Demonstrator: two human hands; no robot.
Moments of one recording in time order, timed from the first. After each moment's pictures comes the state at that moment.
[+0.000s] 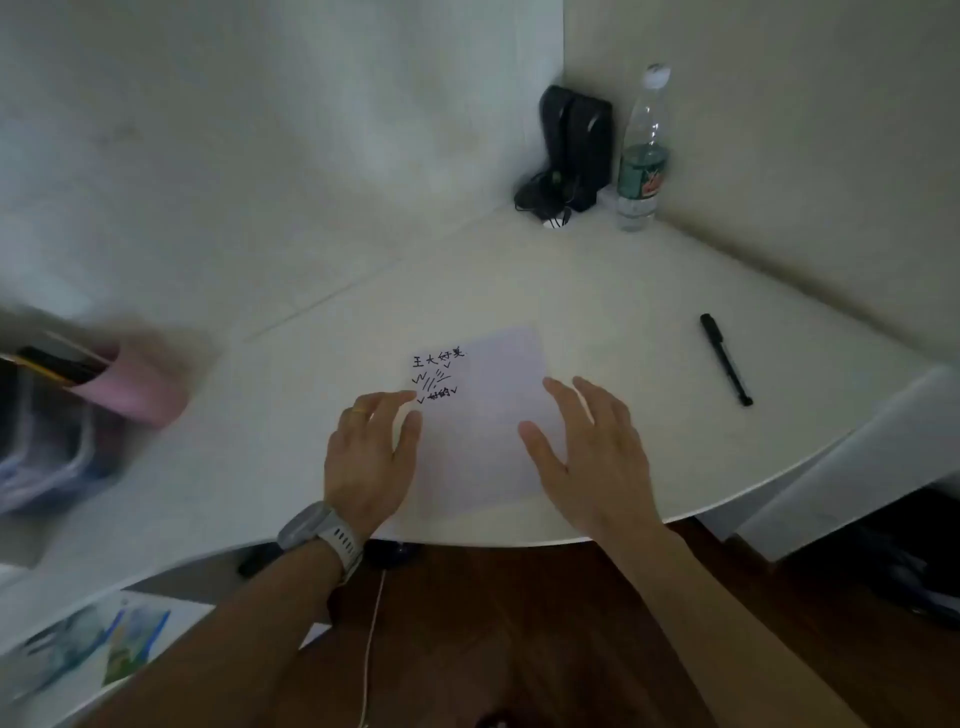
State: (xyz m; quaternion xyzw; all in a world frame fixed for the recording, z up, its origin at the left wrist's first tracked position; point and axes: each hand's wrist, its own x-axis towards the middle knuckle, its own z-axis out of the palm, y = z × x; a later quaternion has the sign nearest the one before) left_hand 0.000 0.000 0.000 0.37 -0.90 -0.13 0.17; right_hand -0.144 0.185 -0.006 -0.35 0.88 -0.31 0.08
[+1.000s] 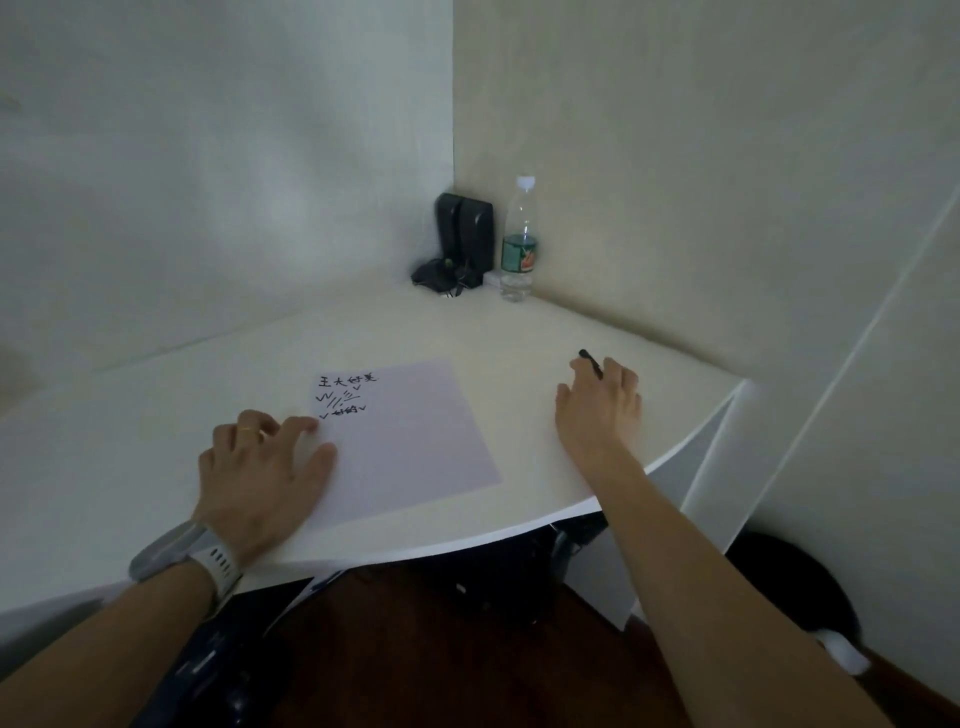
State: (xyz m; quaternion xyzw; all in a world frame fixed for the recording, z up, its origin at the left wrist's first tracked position) left_hand 0.007 -0.028 -0.063 0.35 -0.91 -0.07 0.19; right_hand -0.229 0.213 -0.049 -0.16 0.95 -0.22 -0.15
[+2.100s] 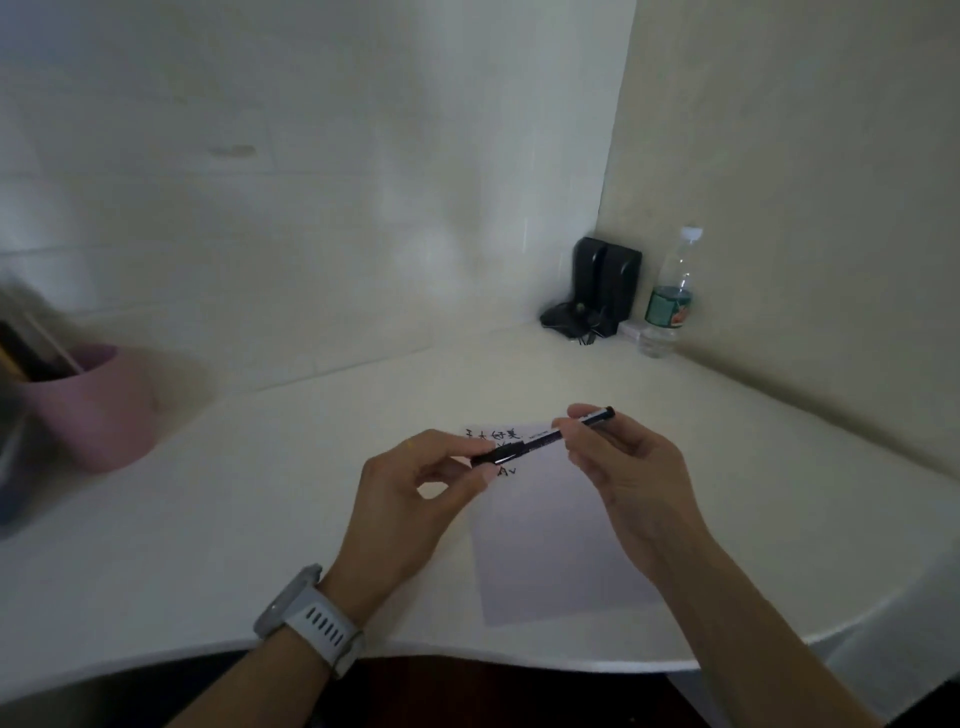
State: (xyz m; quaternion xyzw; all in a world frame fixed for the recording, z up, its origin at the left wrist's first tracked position) left_hand 0.018 -0.051 -0.024 0.13 -0.78 -0.45 0.41; right_hand -0.132 0.096 -0.007 -0.19 0.53 -0.80 0.22
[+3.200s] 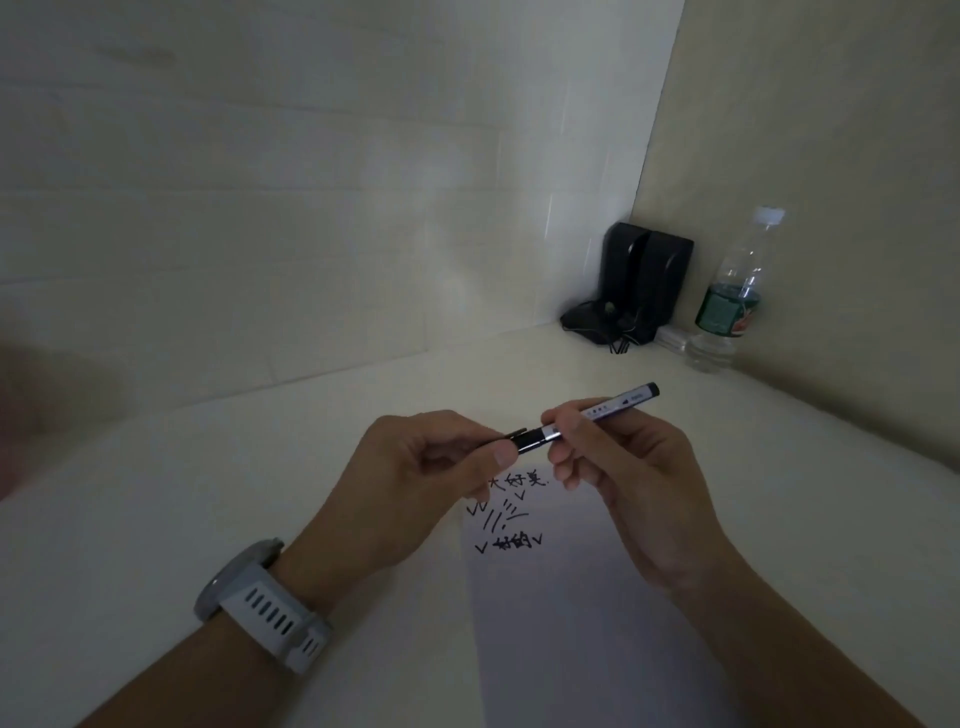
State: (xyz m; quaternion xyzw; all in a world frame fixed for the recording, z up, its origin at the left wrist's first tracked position) left_hand -0.056 -0.127 -0.026 0.08 -0.79 -0.53 0.31; right_hand -0.188 0.018 -0.025 -0.35 0.52 -0.75 0.22
